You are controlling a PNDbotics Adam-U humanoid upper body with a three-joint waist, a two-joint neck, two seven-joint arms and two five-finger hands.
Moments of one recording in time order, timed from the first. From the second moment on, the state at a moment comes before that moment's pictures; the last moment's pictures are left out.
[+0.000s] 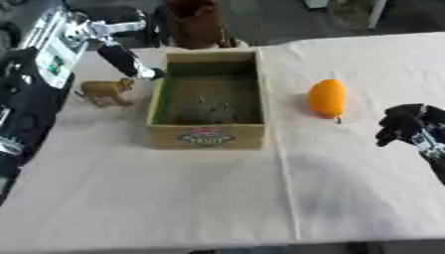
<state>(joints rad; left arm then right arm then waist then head) -0.84 0.63 -0.11 -1.21 -0.78 -0.25 -0.63 -0.18 -0.30 0.04 -1.76 -0.14 -0.07 0.40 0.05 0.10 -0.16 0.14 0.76</state>
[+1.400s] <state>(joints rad) -0.77 0.61 -0.03 -0.84 -0.98 -0.18 -0.31 -0.19 -0.30 0.03 -1.76 -0.14 -0.08 0.39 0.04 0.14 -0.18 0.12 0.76</state>
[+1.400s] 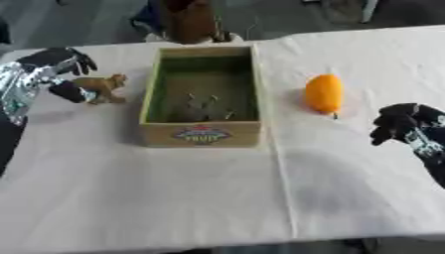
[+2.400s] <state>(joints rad) -0.76 0.60 -0.04 -0.82 -0.97 -0.18 -0.31 -0.19 -0.30 0.03 -1.76 -0.13 -0.08 0.39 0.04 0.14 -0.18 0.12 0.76</state>
